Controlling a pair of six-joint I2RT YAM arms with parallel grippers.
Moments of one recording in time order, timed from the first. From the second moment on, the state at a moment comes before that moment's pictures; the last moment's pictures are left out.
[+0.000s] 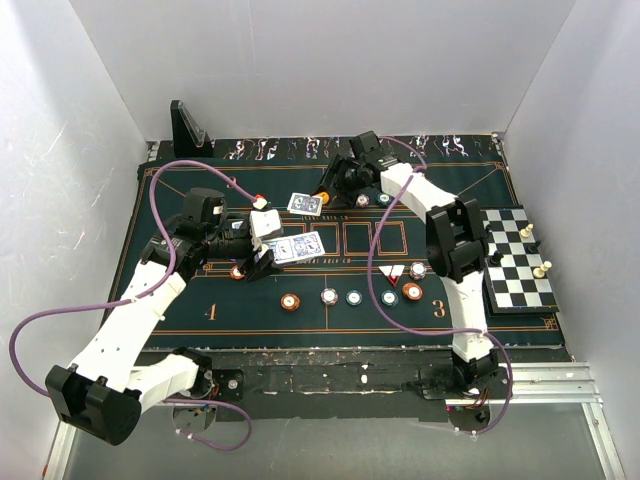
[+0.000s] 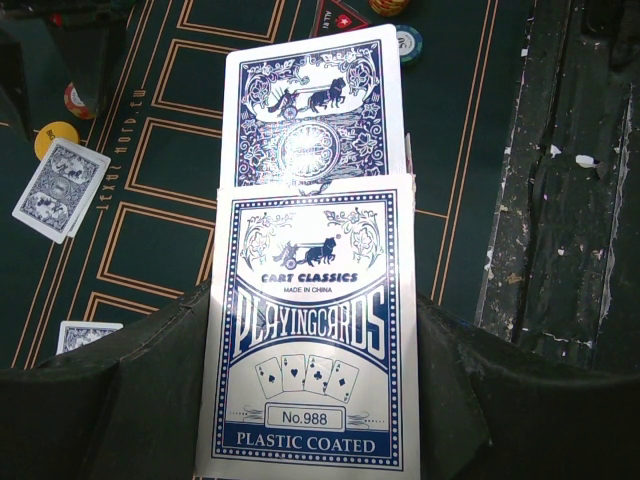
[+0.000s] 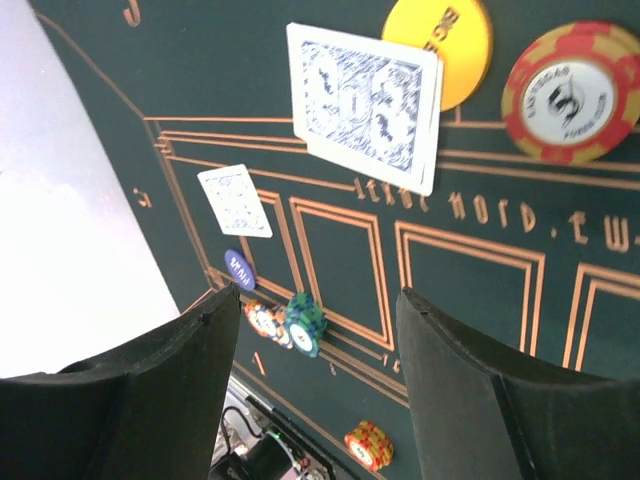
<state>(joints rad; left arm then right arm) -0.38 1.06 1.06 -0.74 0.76 0.67 0.48 2.26 1.89 -0.52 -0.43 0.92</state>
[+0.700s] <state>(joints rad) -0.38 1.06 1.06 -0.74 0.76 0.70 0.45 1.38 1.11 -0.21 -0.63 0.97</state>
